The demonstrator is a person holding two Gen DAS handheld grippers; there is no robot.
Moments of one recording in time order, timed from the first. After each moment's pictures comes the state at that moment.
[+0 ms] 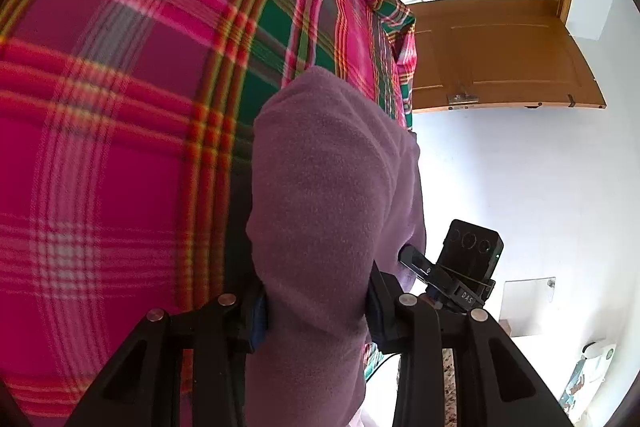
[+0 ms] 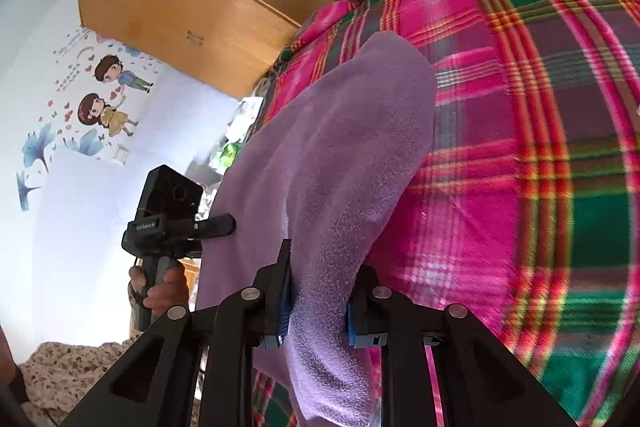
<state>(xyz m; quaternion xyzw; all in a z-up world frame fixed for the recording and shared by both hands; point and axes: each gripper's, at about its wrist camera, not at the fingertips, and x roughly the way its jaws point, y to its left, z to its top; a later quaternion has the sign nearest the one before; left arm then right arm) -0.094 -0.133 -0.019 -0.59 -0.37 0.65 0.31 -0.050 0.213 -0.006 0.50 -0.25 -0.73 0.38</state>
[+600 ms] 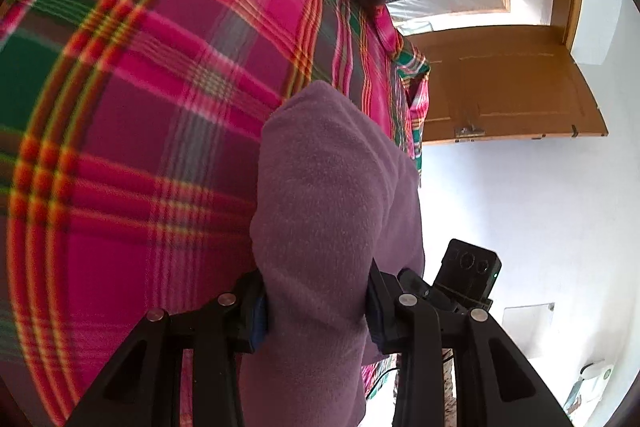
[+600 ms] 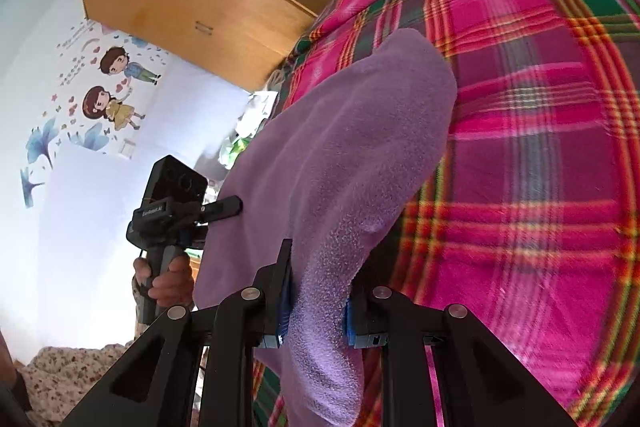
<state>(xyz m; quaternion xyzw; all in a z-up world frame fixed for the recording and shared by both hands) -0.118 -0.197 -0.016 -0.57 -0.39 0.67 0.28 -0.079 0.161 -0.011 0.51 -0.25 -0.72 0.40</state>
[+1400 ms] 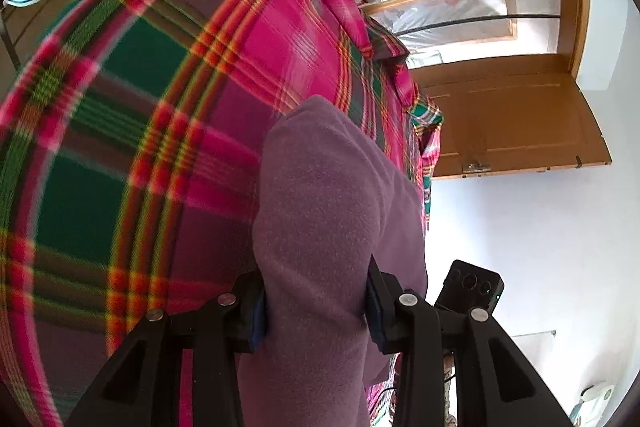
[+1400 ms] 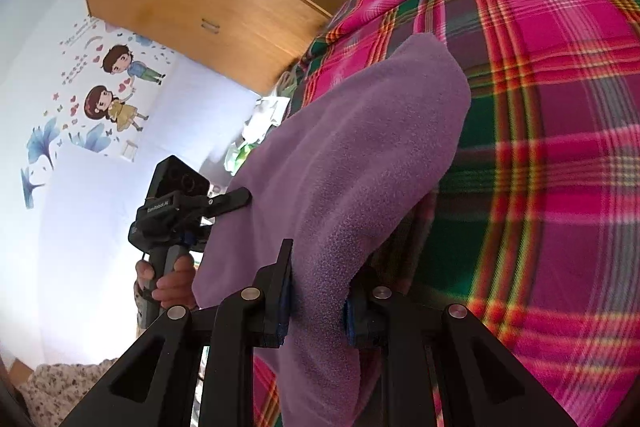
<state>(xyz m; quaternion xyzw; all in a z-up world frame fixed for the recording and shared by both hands) -0.145 -0.254 -0.018 -0.54 -0.41 0.69 0.24 -0.113 0.109 -0.013 0.50 -0.25 -0.72 0.42</state>
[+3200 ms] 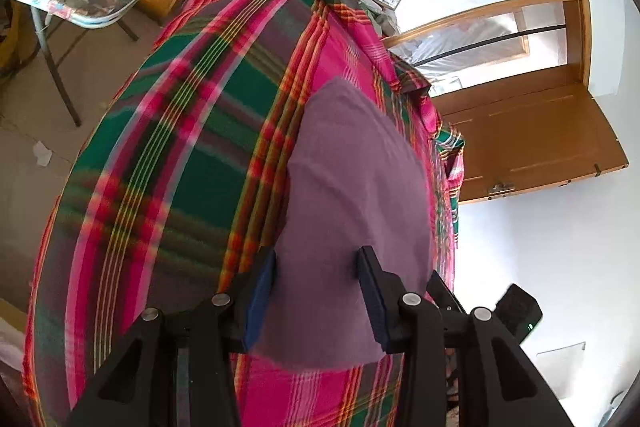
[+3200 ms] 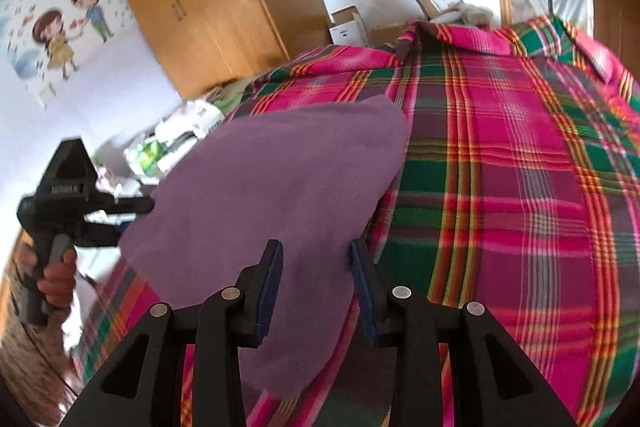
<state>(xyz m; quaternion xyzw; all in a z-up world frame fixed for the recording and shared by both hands) -0.090 -0.299 -0.011 -0.51 -0.39 0.74 0.17 -0.057 0.057 0.015 0.41 -0.02 -0.87 0.28</state>
